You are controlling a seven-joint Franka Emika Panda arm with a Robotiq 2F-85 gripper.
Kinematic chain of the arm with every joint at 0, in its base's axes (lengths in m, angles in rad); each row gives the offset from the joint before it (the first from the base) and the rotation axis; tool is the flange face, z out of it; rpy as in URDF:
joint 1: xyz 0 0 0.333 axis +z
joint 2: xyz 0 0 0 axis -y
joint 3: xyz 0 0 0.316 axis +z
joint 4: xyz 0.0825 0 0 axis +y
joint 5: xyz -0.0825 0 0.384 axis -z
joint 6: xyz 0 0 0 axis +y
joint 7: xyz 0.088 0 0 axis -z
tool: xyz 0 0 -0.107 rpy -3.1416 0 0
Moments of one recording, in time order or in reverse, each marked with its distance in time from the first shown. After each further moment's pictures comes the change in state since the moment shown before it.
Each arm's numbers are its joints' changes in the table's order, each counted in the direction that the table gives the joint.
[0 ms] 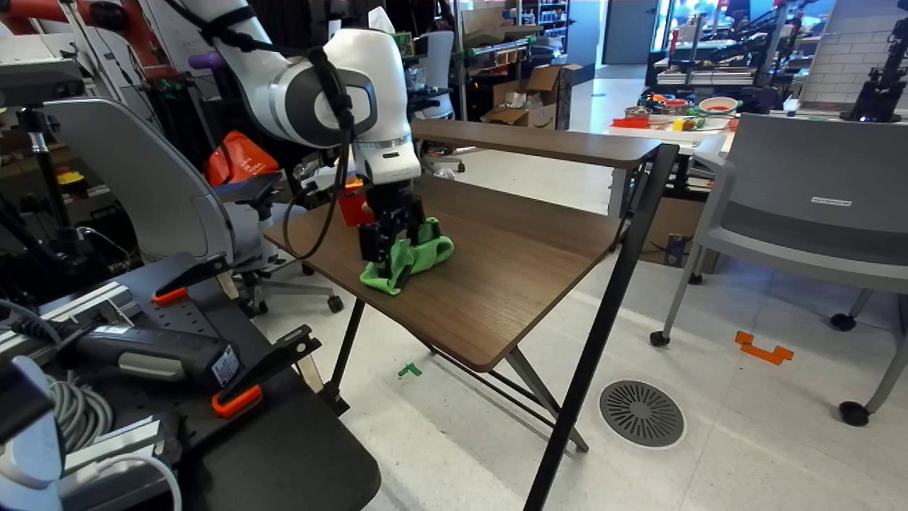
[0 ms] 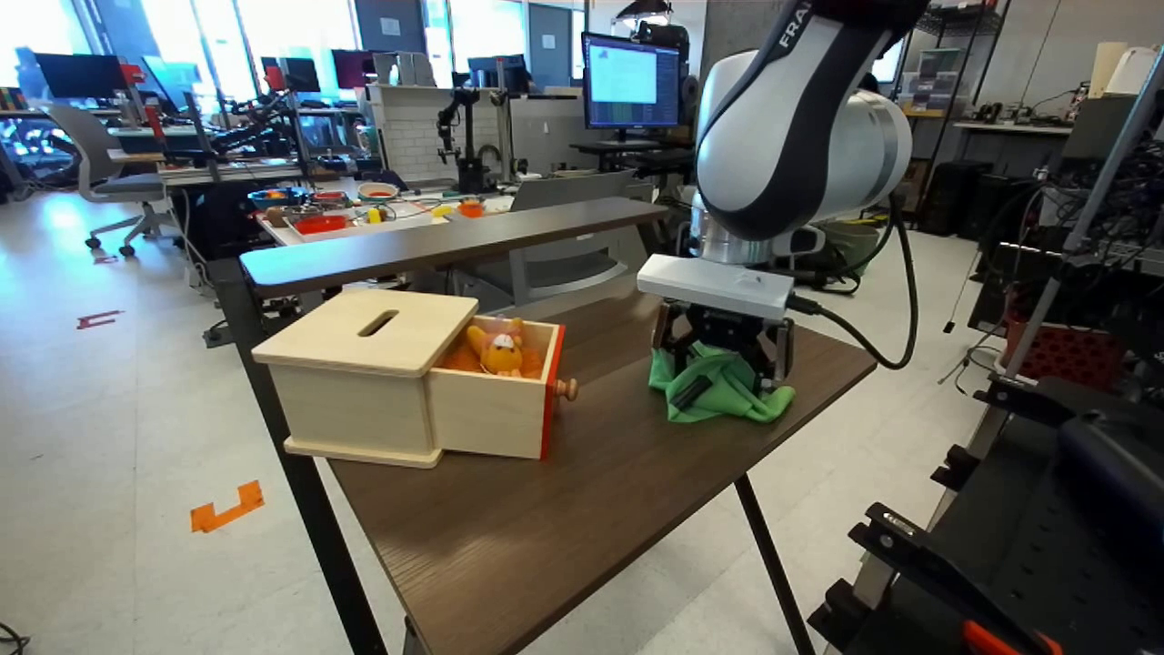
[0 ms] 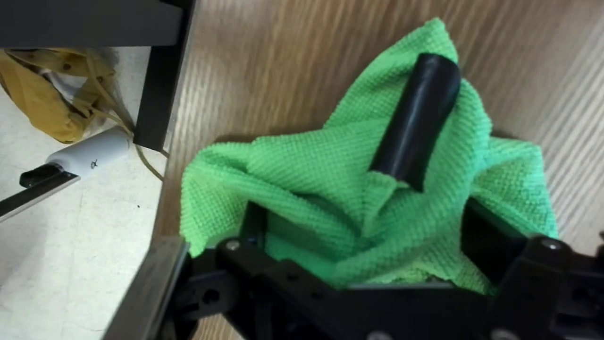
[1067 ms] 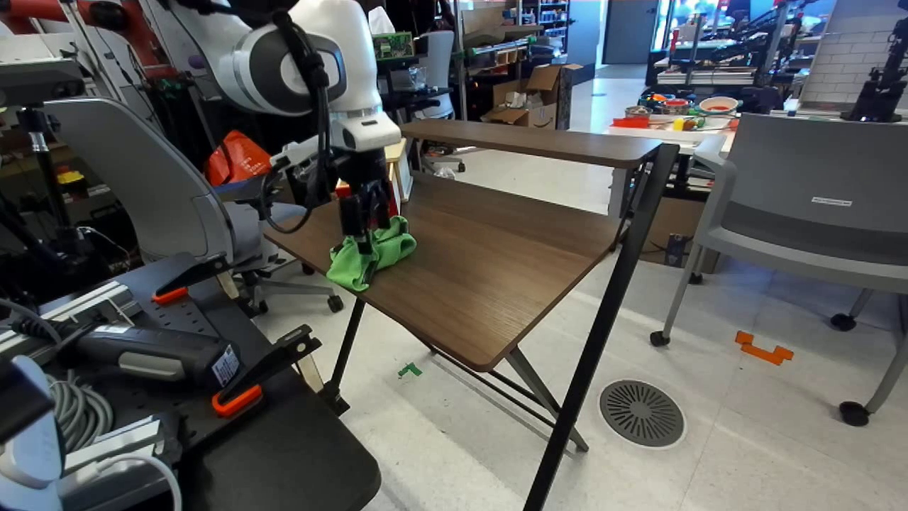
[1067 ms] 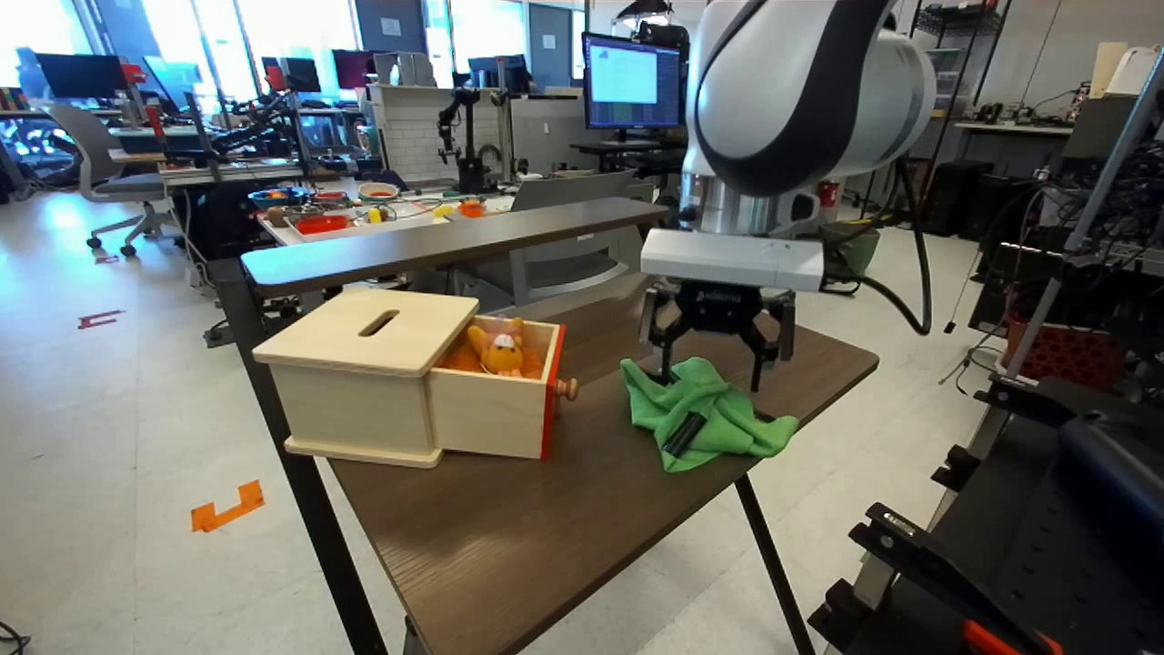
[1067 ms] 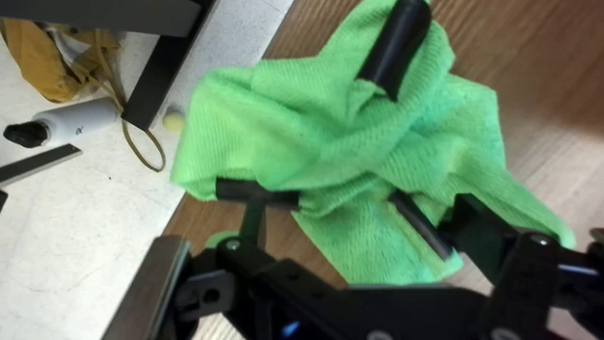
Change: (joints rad) arm 0.060 0.128 0.003 0.094 0.001 0.024 -0.186
